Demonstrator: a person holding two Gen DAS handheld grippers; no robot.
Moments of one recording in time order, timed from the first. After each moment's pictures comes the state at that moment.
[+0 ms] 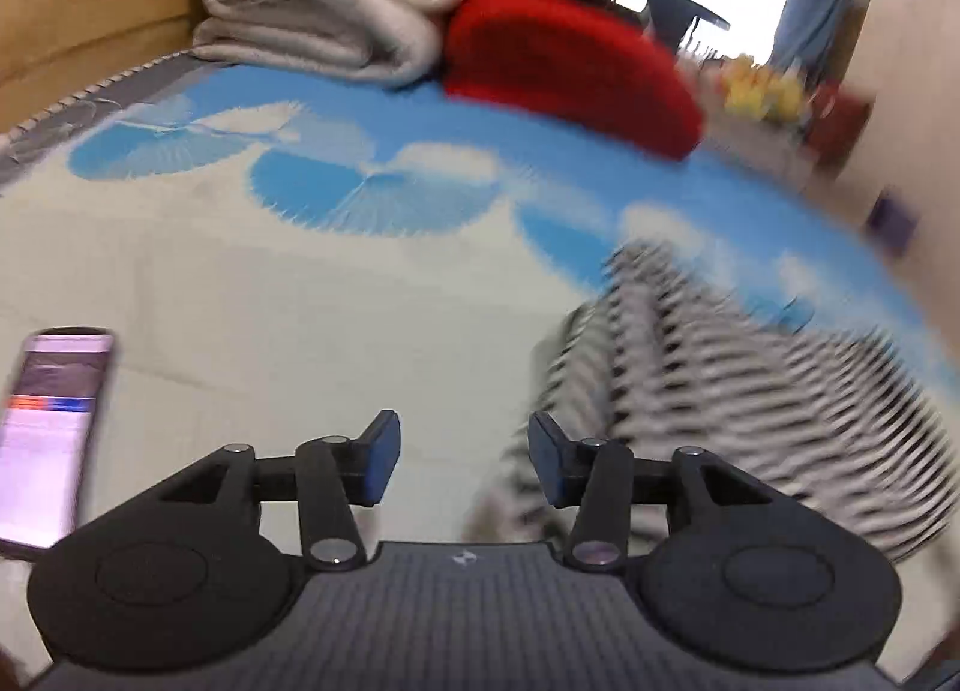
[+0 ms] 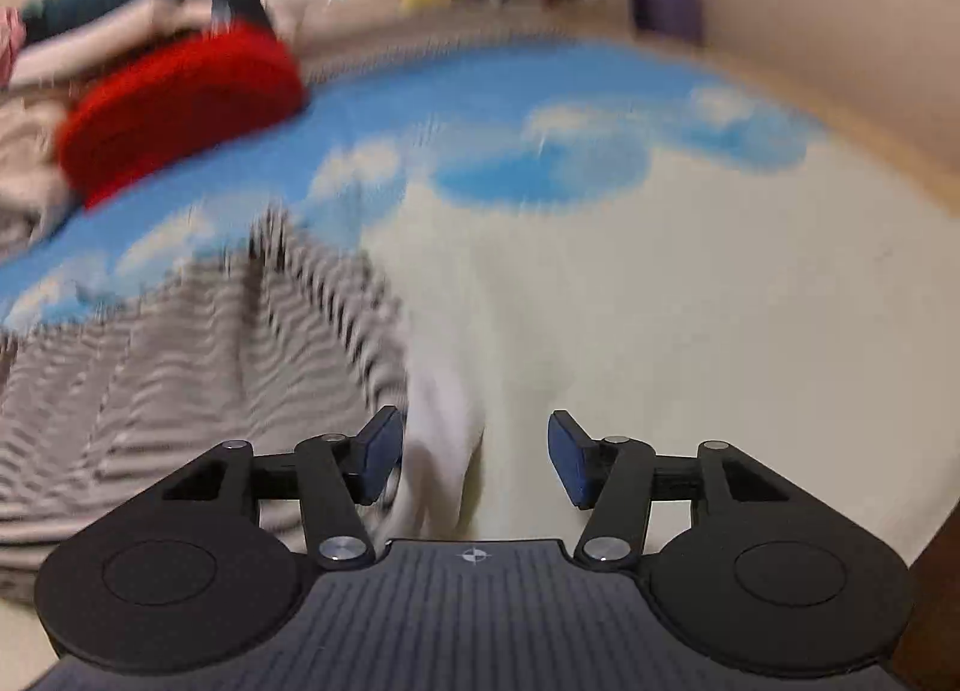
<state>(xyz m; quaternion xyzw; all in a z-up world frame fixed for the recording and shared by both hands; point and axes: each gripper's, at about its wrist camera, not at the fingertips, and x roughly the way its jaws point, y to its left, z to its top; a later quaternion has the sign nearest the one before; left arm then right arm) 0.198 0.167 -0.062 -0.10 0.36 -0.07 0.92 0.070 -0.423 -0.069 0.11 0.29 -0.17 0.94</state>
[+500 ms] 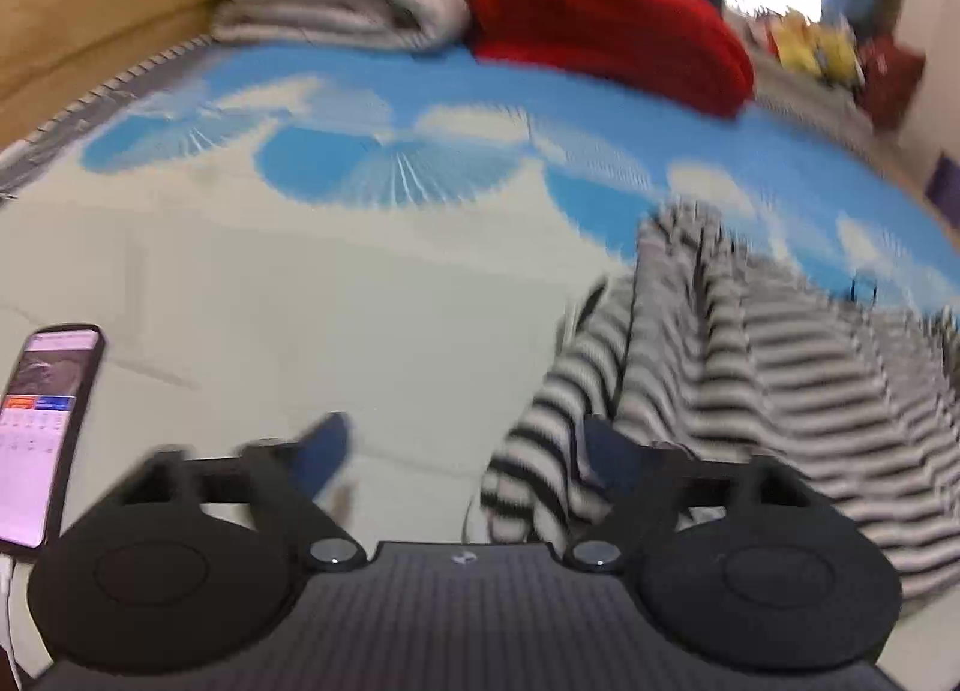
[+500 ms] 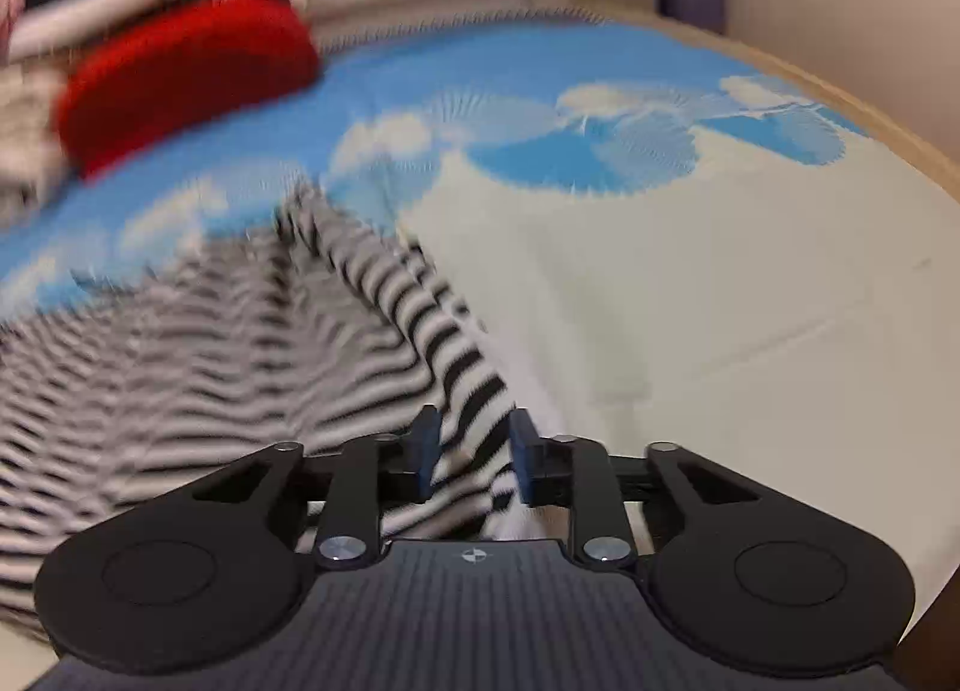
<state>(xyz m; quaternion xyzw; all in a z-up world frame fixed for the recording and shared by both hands) 0.227 0.120 -0.078 -0.05 0.39 0.01 0.92 0.102 -0.401 -0.083 0.13 0.34 -0.16 0.92</state>
